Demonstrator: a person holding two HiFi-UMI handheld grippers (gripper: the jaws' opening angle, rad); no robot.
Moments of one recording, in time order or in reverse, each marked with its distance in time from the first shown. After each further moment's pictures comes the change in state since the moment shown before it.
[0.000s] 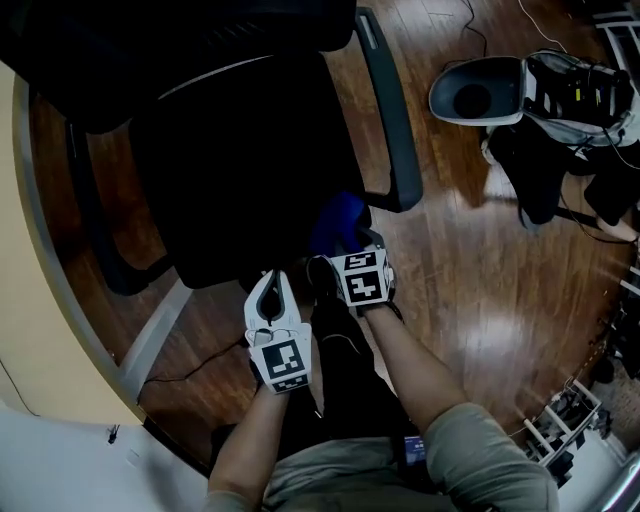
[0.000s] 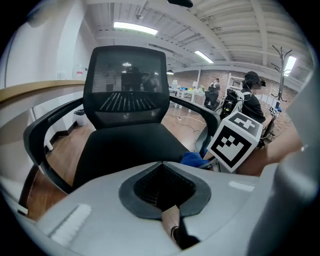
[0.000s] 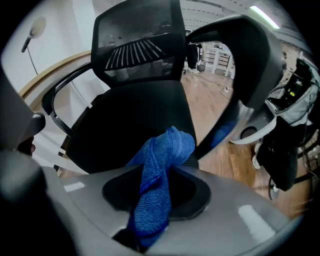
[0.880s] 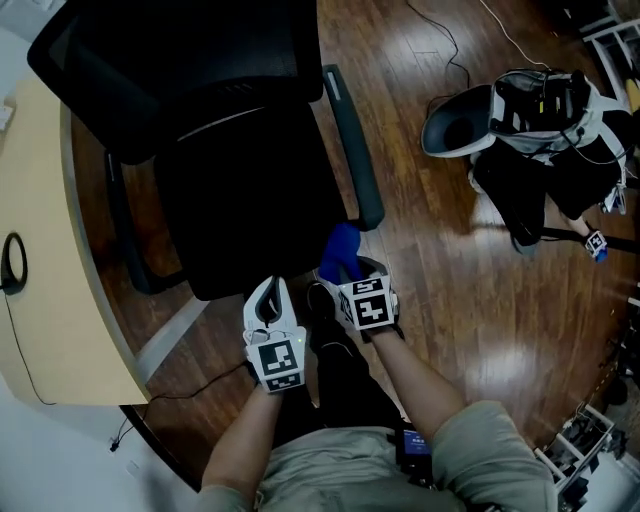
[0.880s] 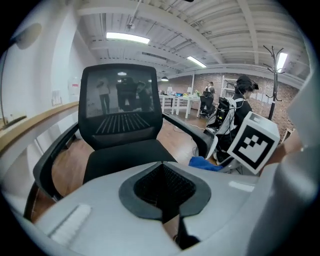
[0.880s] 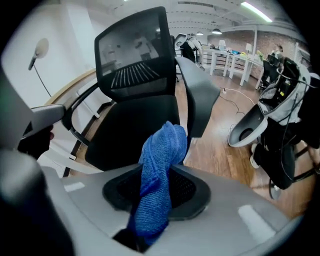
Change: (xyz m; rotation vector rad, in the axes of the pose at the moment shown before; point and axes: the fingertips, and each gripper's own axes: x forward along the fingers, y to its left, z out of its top) left arm -0.034 -0.036 0.081 0.073 -0.076 0.001; right arm -0.099 -0.023 0.014 0.029 -0.045 0.065
